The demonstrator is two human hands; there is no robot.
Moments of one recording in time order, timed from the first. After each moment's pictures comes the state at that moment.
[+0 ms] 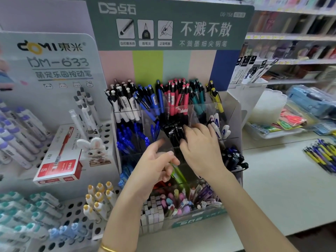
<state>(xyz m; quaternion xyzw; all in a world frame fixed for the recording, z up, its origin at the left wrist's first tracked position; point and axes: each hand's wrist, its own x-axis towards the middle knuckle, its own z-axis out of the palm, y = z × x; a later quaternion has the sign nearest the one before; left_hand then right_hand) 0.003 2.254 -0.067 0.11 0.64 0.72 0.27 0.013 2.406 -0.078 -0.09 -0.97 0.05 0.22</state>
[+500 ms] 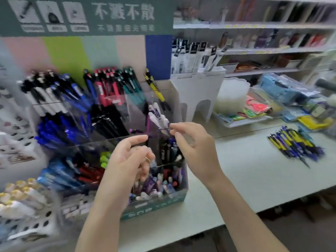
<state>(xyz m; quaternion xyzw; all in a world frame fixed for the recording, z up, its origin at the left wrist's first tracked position) 0.077 2.346 -0.058 0.09 0.65 0.74 0.14 0.106 2.507 -0.067 -0.03 -0.84 0.42 0.34</state>
